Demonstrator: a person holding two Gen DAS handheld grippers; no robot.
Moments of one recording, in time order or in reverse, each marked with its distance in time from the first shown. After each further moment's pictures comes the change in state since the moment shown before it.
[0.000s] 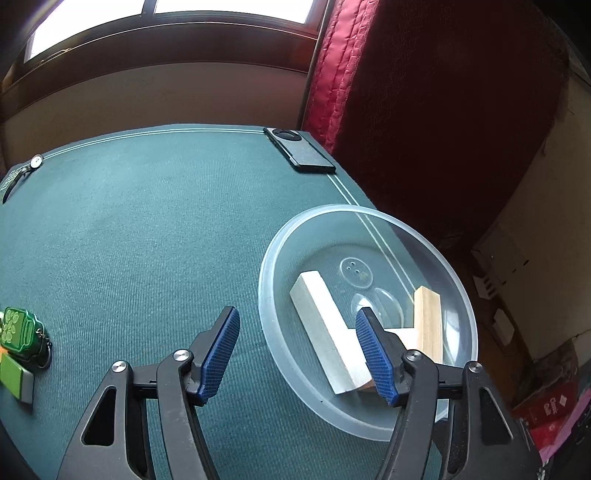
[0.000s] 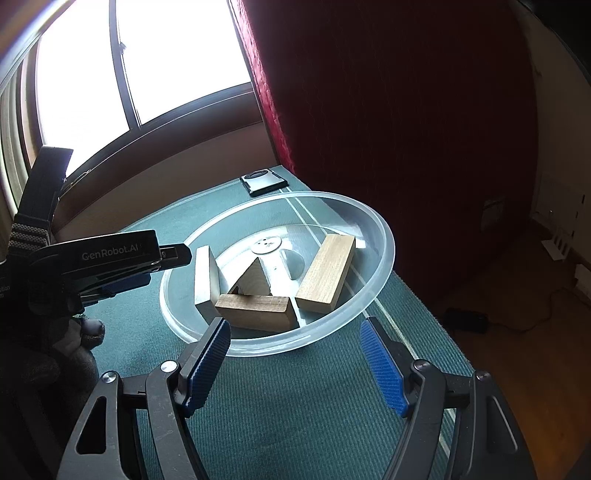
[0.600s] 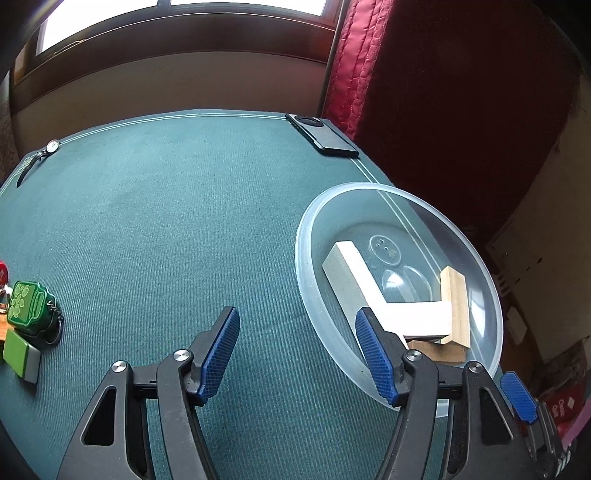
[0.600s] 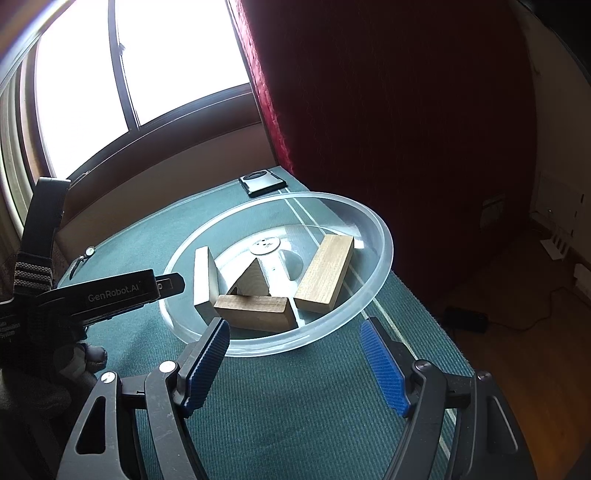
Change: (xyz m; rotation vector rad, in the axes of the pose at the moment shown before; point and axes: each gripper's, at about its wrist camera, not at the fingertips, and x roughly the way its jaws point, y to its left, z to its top) left arm 0.004 0.012 -0.018 -0.010 0.021 0.062; right arm 0.001 -0.003 0.001 0.002 -0.001 0.005
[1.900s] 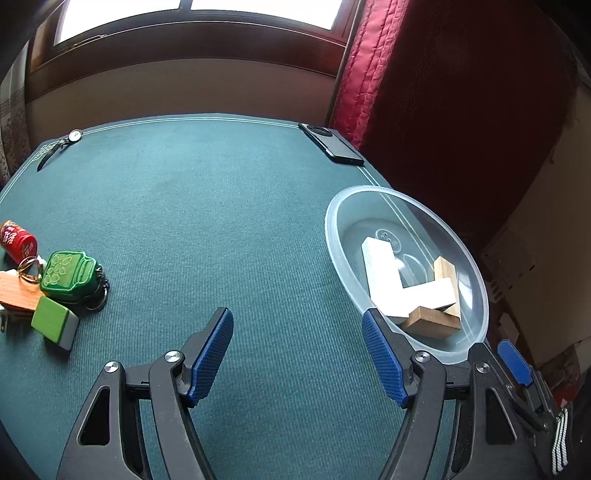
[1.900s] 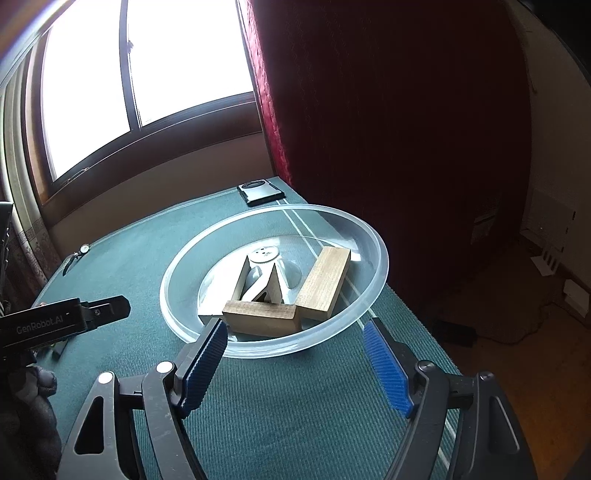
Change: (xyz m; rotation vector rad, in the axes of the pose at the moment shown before) left arm -0.046 0.038 -0.024 -0.045 -0.031 -0.029; right arm -0.012 0.012 -0.005 -0.049 -0.049 -0.050
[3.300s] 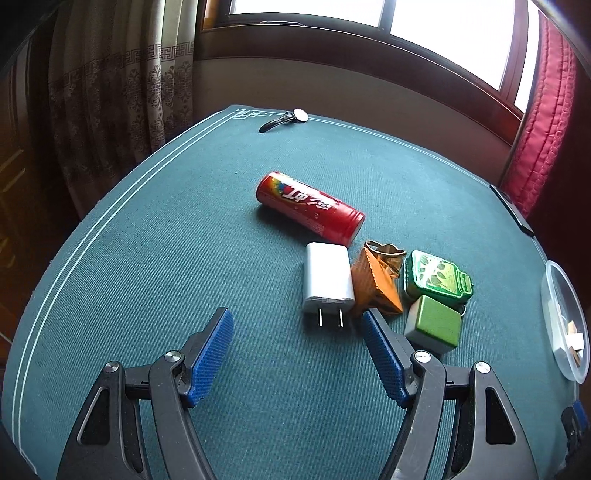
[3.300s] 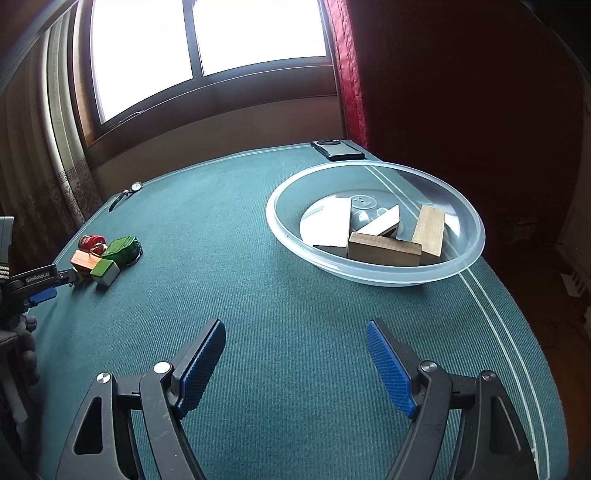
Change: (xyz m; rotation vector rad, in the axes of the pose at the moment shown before) left arm -0.076 0.230 -0.034 -0.277 -0.088 0.398; right arm -0.007 0.070 -0.031 -0.142 0.137 0.137
